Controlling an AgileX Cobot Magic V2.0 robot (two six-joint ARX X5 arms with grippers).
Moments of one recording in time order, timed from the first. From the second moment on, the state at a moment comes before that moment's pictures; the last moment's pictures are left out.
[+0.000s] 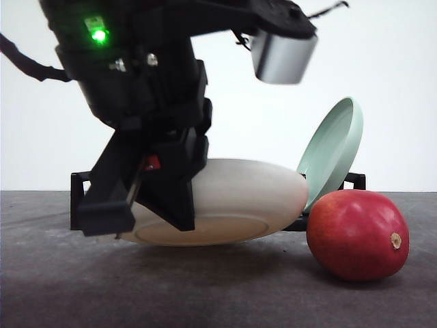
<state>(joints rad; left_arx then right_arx) -1.26 1.51 0.90 -0.50 -0.54 0.52 0.26 0.42 0.60 -0.64 -0.29 0.13</state>
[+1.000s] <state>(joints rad) -1.22 1.51 0.94 -0.66 -0.45 0.36 0.26 0.42 0.60 -0.63 -0.28 0.13</state>
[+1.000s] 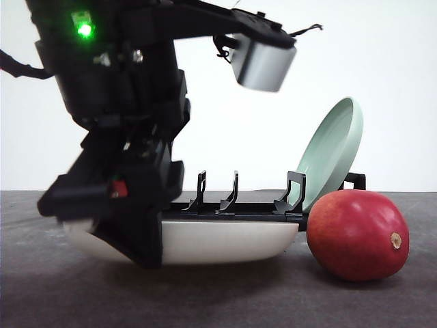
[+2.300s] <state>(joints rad) -0.30 0.83 0.73 -0.48 0.15 -0.10 0.26 0.42 0.60 -0.65 -0.29 0.14</state>
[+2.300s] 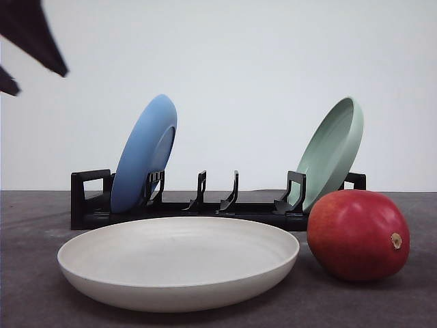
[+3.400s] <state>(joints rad) -0.22 0.77 0.68 -0.48 0.14 -0.05 0.57 1.19 0.73 -0.54 -0.12 0.26</state>
